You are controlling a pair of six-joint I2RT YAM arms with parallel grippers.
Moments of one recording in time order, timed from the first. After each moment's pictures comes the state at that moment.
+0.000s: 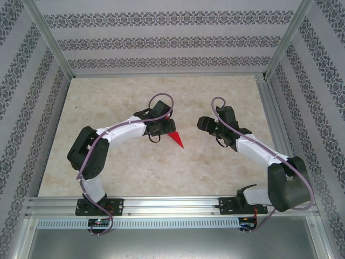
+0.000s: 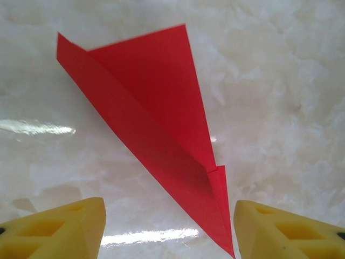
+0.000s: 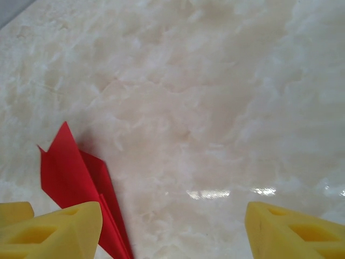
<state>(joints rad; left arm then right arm) -0.68 1.82 1.27 -0.50 -0.02 -0.87 0.33 1.34 0.72 -0.14 -0.12 0.60</state>
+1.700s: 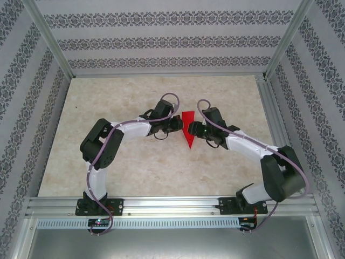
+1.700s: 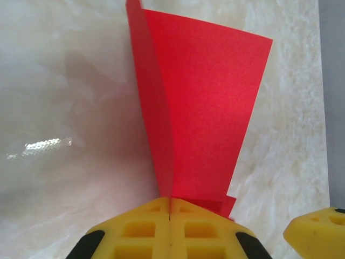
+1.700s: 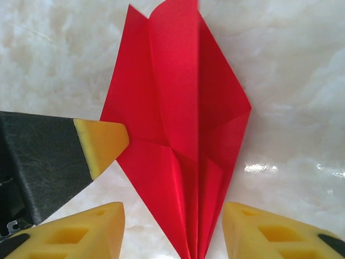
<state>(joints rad) -0.63 1.99 1.24 -0.02 0.35 -0.80 0.47 1.47 0.81 -0.20 -0.12 0.61</state>
